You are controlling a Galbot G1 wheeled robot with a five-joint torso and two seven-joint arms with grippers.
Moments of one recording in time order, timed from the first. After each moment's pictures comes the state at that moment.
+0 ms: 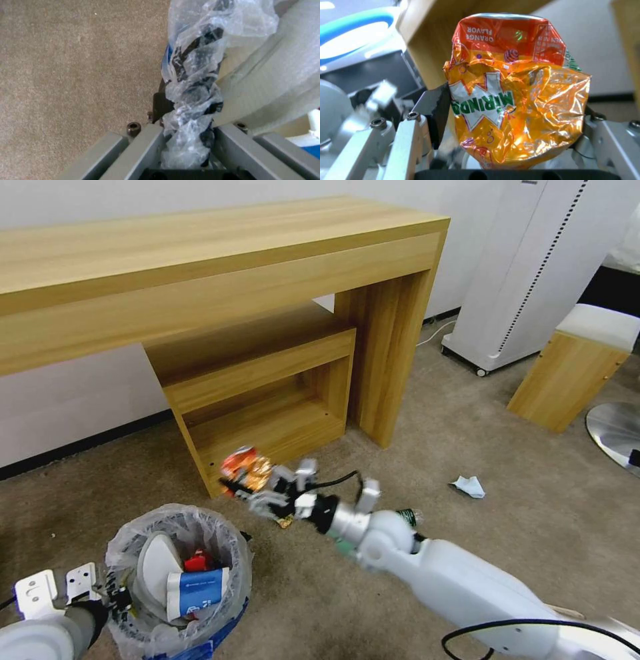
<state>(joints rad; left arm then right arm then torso) 1.84 -0.97 -0.91 -2.35 -1.44 0.72 -0.91 -0.56 1.09 -0.67 1.68 1.11 0.18 -0.42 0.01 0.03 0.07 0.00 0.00</state>
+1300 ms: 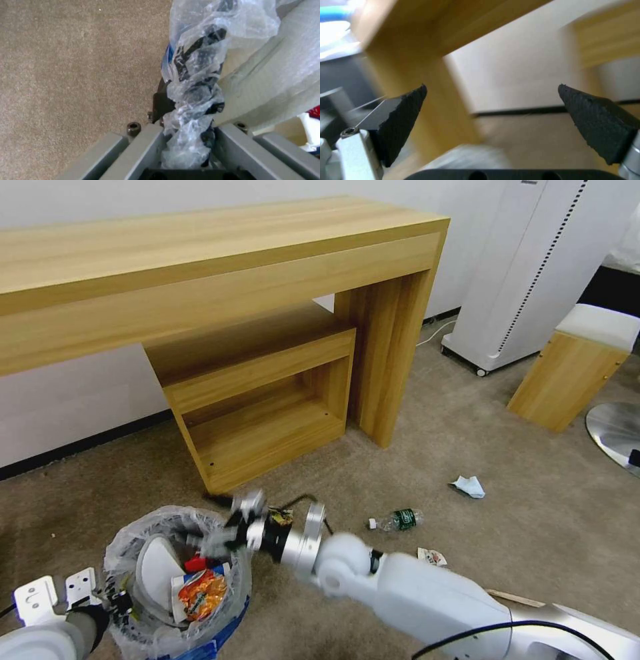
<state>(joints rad) 1.85 -1.01 -0.91 -2.35 -1.41 0.72 -0.91 -0.57 1.17 -0.55 1.67 1.00 0.16 -0.20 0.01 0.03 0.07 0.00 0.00</state>
